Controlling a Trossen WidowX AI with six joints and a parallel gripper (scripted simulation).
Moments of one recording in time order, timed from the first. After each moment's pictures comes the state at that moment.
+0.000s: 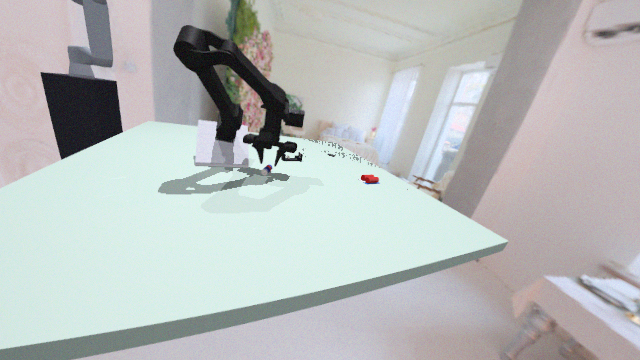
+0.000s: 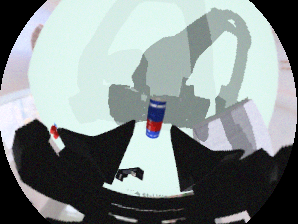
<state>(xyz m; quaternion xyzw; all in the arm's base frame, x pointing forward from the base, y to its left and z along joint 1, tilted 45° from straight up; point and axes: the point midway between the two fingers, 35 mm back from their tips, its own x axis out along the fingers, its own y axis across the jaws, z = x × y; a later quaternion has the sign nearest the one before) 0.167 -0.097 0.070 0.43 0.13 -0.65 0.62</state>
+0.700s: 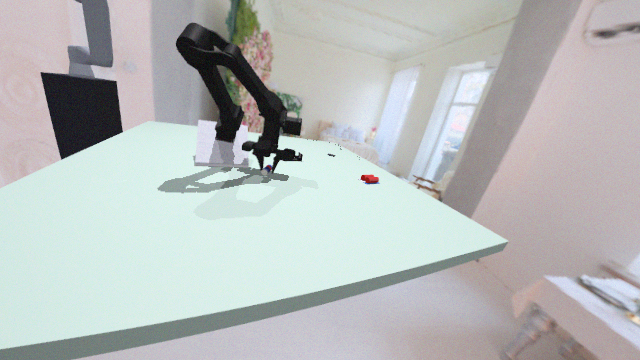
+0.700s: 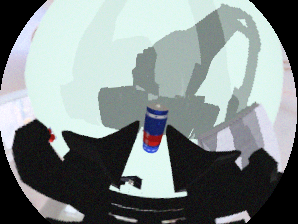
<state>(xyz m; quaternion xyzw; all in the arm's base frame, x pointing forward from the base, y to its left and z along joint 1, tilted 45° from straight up) 0.168 -0.117 0.052 0.42 0.13 -0.65 0.62</state>
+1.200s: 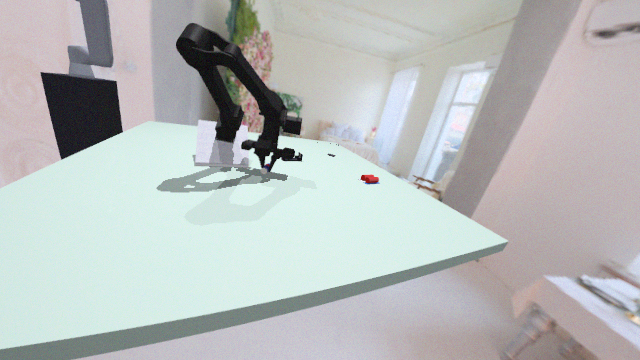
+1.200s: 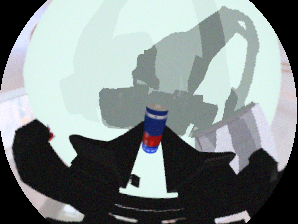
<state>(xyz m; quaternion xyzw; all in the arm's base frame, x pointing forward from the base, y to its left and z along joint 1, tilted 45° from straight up) 0.165 -0.114 0.052 0.42 0.14 -0.65 0.62</state>
